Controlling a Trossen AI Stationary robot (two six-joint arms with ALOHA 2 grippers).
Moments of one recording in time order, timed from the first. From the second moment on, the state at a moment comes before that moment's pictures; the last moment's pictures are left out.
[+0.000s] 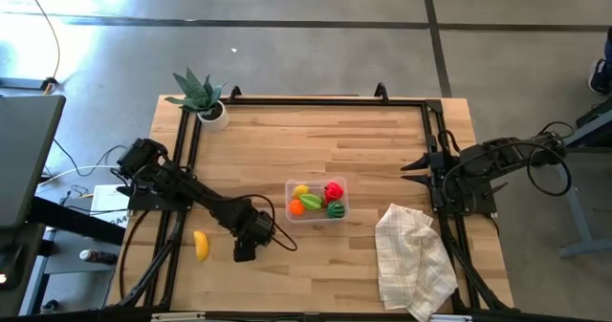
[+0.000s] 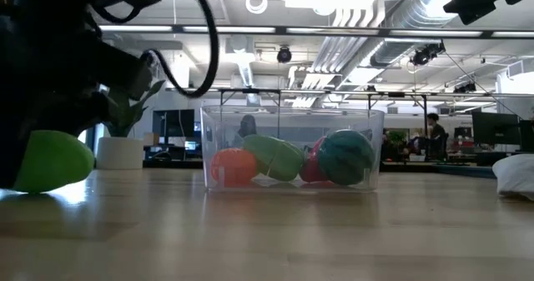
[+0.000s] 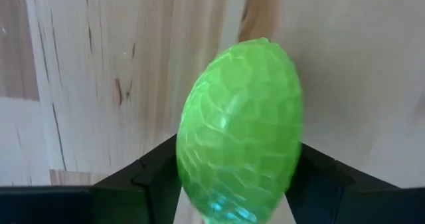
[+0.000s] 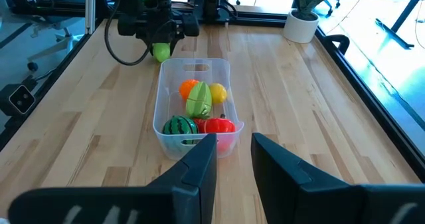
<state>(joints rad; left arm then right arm) -0.34 1.73 0.97 -0.78 0.06 -0.61 0.33 0.41 0.69 -0.72 0.33 0.08</state>
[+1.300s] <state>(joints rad) -0.34 1.73 1.08 -0.81 0.03 -0.54 0.33 0.41 0.69 -0.72 0.33 0.08</state>
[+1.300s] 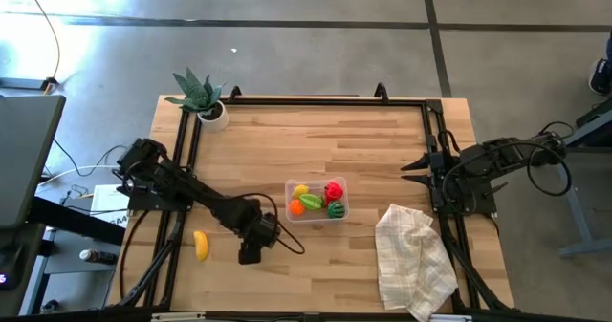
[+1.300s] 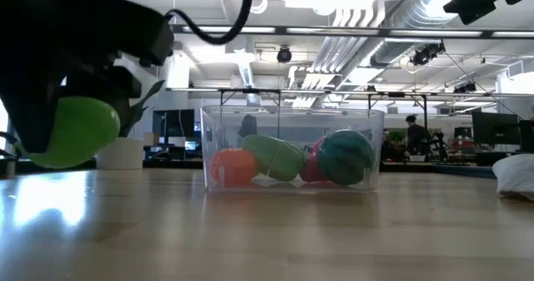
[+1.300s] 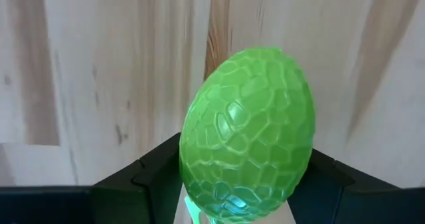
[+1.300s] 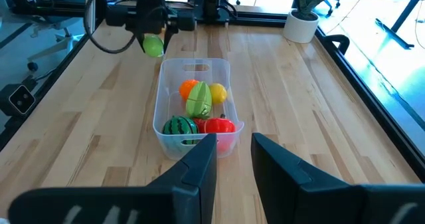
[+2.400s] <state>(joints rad) -0.01 1.75 1.73 -0.99 -0.15 -0.09 0.33 0.41 0.69 -0.72 0.33 0.08</state>
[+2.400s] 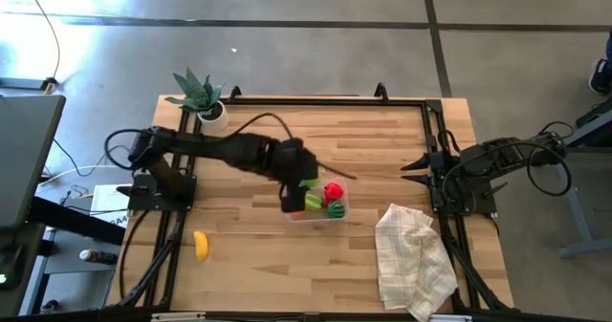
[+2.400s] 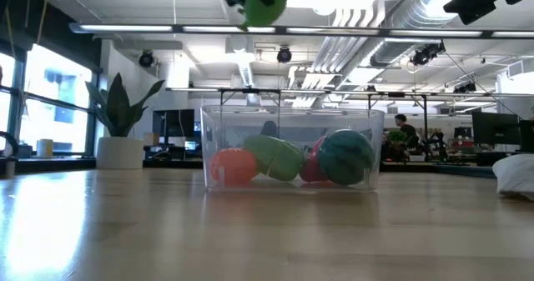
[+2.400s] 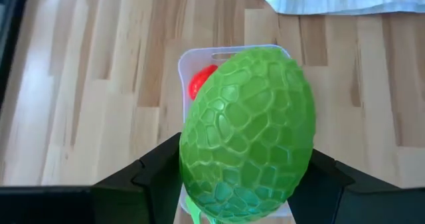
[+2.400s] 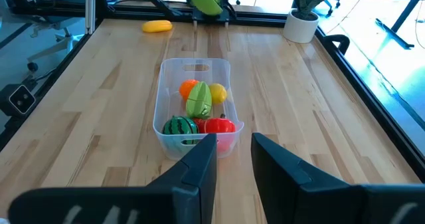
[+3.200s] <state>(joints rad) 0.03 2.07 1.73 -0.93 0.09 0.08 0.33 0.41 0.69 -0.72 0.33 0.08</state>
